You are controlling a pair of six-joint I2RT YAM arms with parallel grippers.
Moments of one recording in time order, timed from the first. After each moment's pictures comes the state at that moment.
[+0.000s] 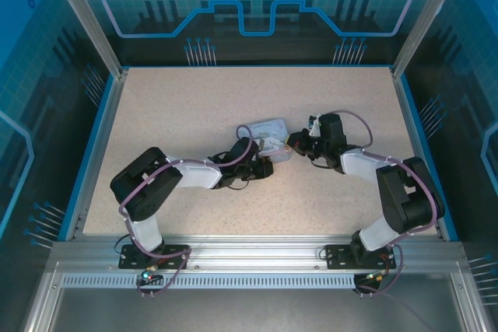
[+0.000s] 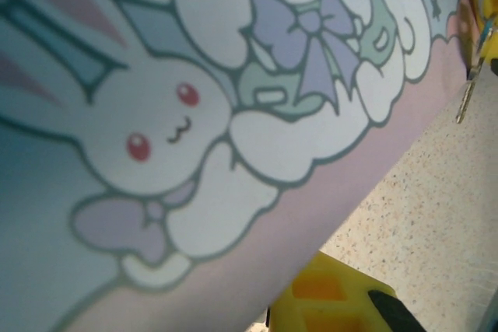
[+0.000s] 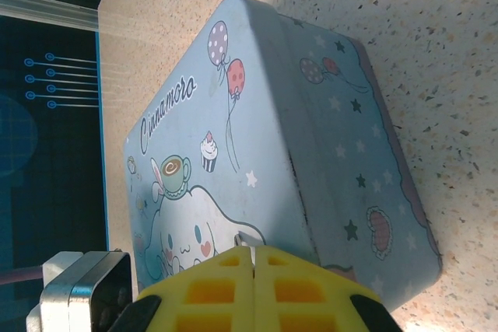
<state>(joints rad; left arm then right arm) -0.75 1.80 0.84 0.23 0.21 -0.88 0.29 1.56 0.71 0.18 -0.49 0.90</state>
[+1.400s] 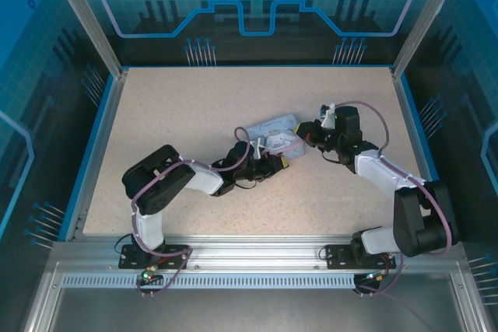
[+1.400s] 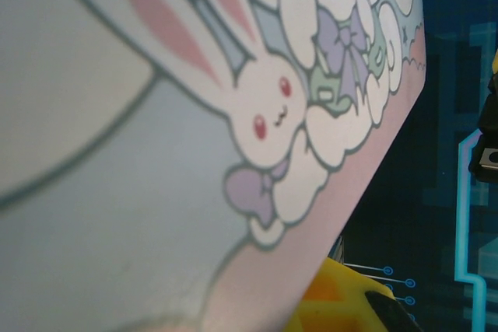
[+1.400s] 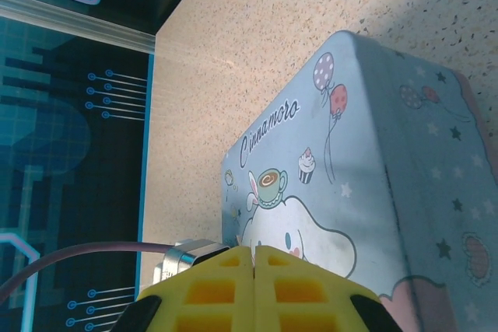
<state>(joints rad) -0.76 1.89 0.75 0.75 0.35 -1.22 0.20 1.38 0.74 0.08 -0.56 0.85</state>
